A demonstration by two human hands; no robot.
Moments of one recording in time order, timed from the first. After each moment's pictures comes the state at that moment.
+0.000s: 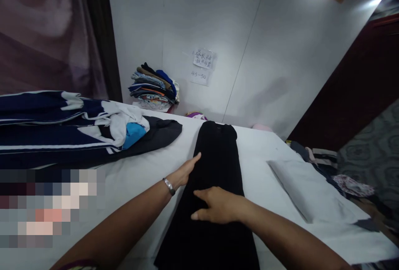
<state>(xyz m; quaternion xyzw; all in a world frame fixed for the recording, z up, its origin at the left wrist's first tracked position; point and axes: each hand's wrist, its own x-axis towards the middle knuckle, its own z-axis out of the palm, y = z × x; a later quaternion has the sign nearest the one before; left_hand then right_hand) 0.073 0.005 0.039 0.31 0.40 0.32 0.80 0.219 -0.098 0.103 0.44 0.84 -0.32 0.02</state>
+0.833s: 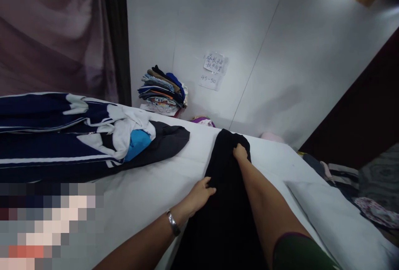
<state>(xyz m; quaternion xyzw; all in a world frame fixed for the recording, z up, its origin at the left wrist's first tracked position) 0.080 0.000 0.018 0.47 0.42 0.39 0.67 0.285 0.194 0.044 0.81 0.56 -0.10 -0.15</state>
